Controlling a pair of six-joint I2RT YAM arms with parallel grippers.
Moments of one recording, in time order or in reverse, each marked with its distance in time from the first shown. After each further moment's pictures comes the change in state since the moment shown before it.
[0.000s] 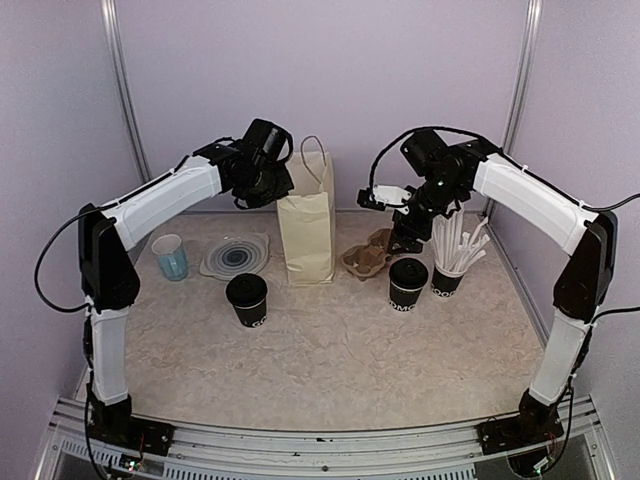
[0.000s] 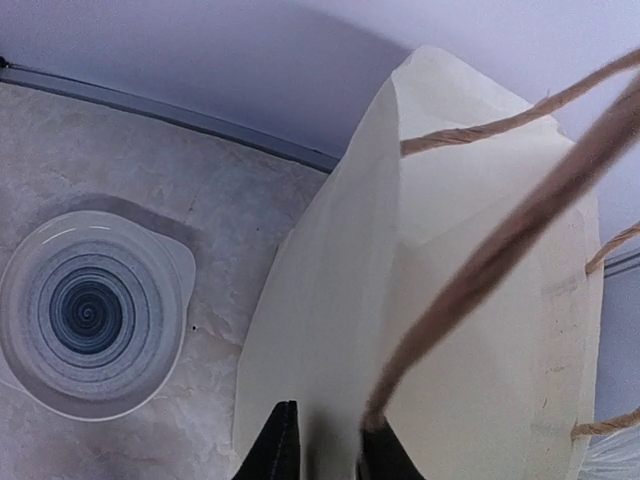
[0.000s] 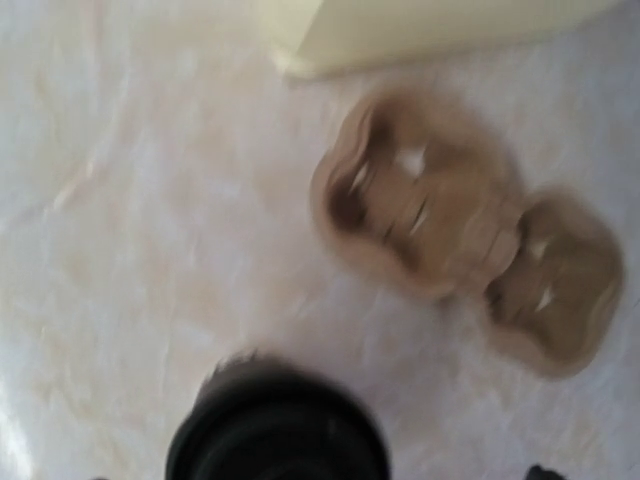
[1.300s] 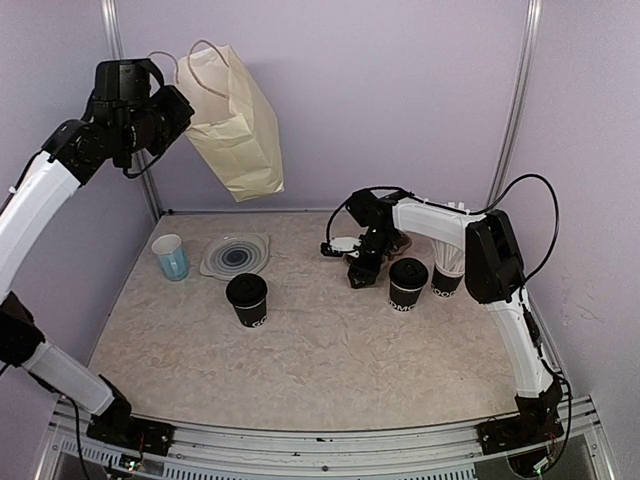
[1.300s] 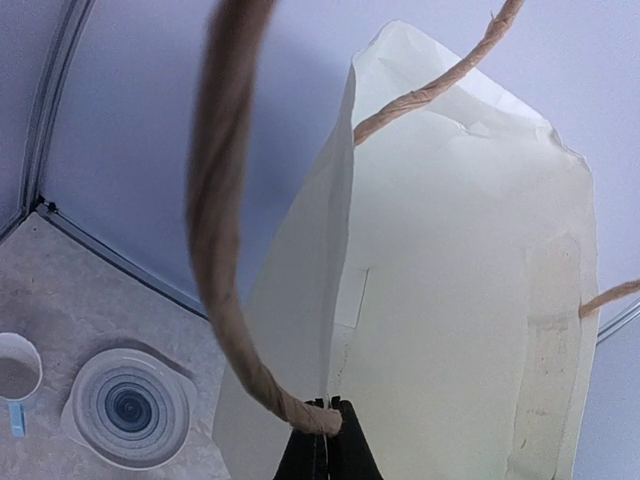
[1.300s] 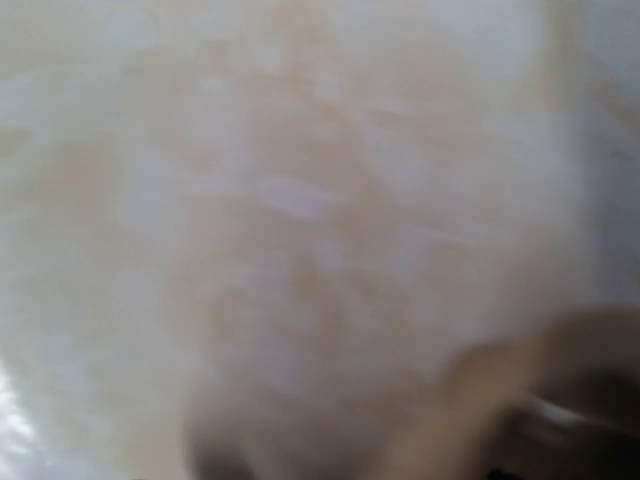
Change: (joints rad) left arm 0.087 -0.622 -0.249 0.138 -0.102 0.018; right arm 0.032 0.614 0.299 0.136 0.040 0.035
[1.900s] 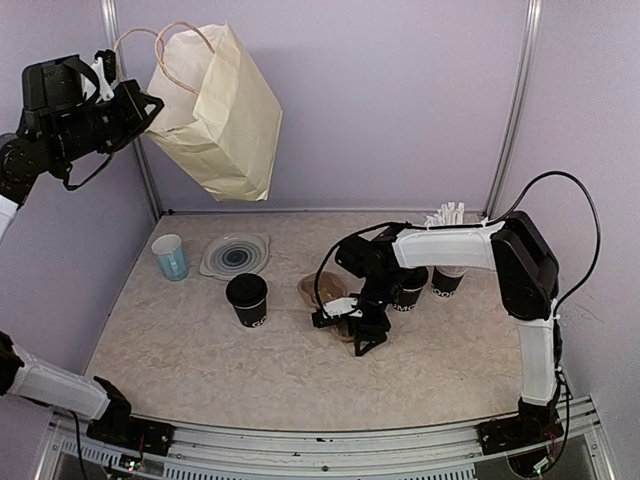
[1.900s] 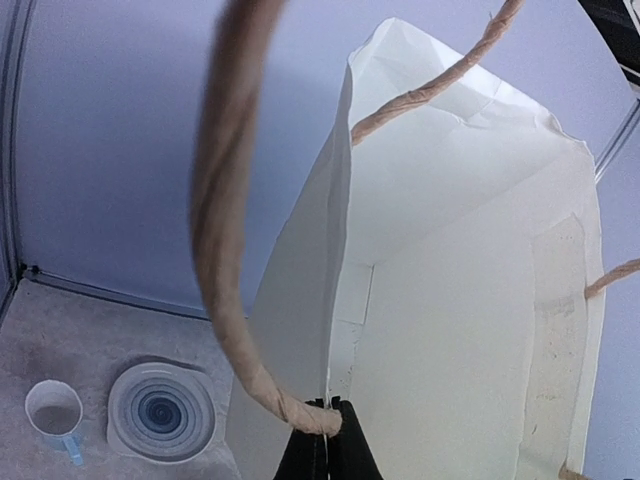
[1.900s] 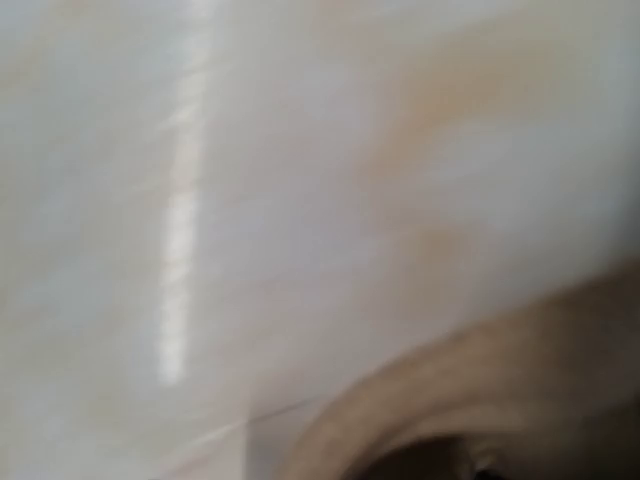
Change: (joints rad) left arm 0.016 -0.219 -0.031 -0.095 0.203 0.251; right arm 0.204 -0.300 -0.524 -0.031 -0.248 -0.170
